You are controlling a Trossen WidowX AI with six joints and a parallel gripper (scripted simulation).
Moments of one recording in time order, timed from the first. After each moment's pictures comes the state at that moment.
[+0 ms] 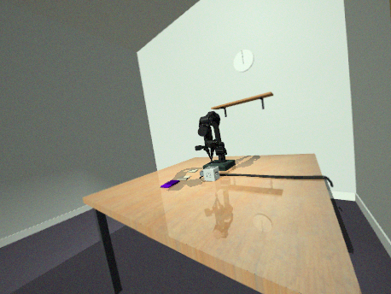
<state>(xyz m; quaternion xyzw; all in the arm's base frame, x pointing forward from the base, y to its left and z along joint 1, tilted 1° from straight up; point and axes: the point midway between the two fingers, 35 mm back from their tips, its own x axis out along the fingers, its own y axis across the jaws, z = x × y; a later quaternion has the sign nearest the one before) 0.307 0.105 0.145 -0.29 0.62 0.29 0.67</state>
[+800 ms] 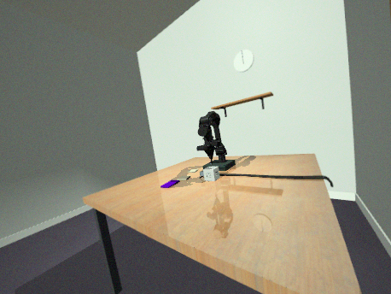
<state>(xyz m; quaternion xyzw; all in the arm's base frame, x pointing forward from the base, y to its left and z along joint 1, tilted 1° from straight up) 0.307 0.105 0.145 -0.48 0.50 0.47 0.55</state>
